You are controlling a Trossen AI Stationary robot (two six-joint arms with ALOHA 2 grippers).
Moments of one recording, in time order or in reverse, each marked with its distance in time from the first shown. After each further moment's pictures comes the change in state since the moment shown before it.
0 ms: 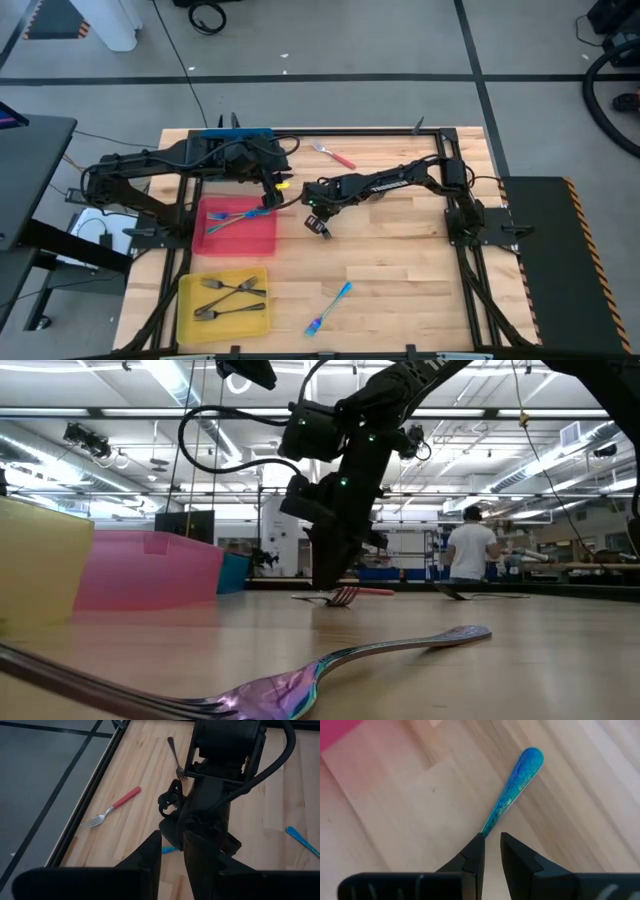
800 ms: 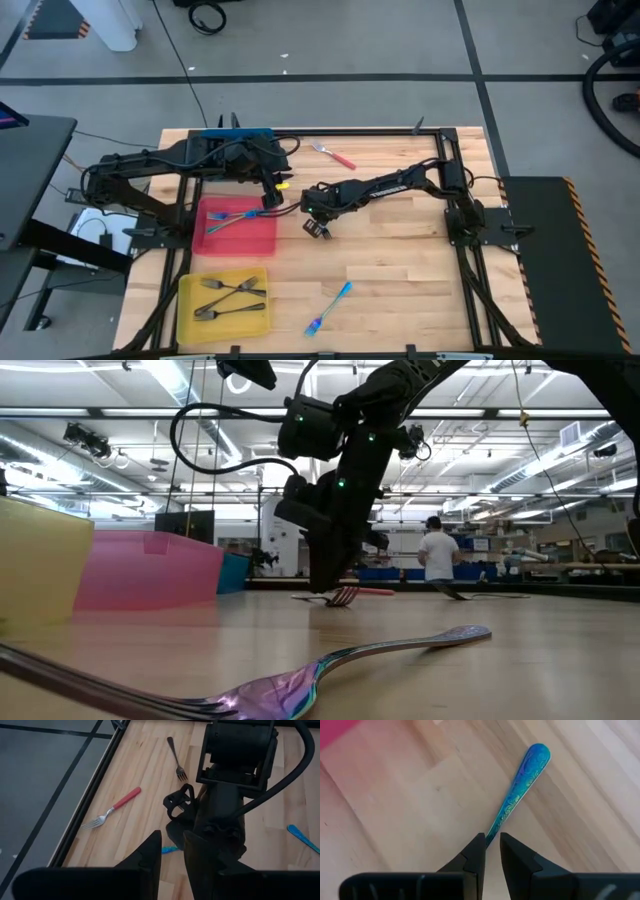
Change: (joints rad) left arm 0.000 0.000 0.000 0.000 0.000 0.016; right arm 0.038 0.014 0.000 0.015 0.068 0.051
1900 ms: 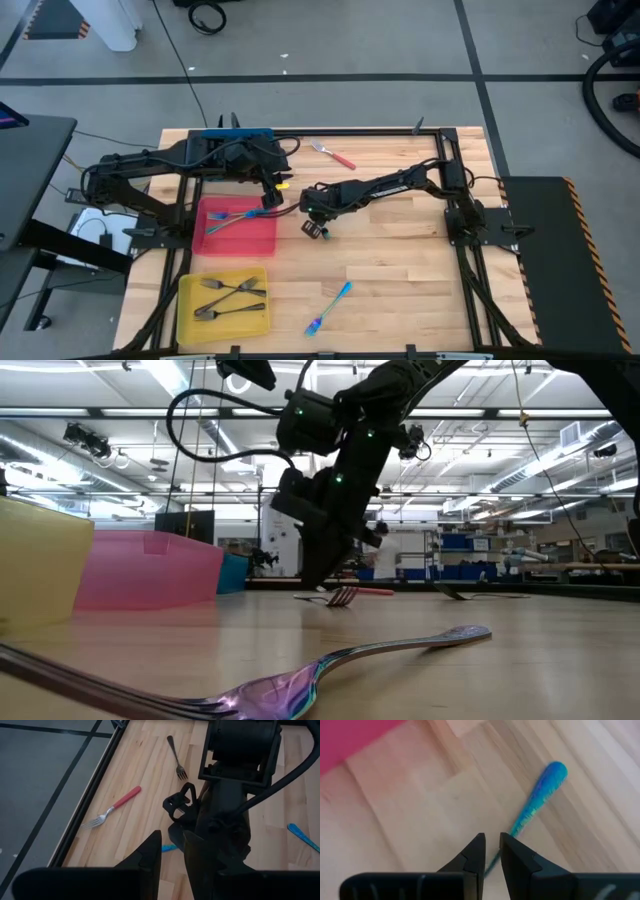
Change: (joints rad) left arm 0.000 0.000 0.000 -0.004 0.000 0.000; right arm 0.006 -0.008 -0.003 0.045 -0.013 -0.045
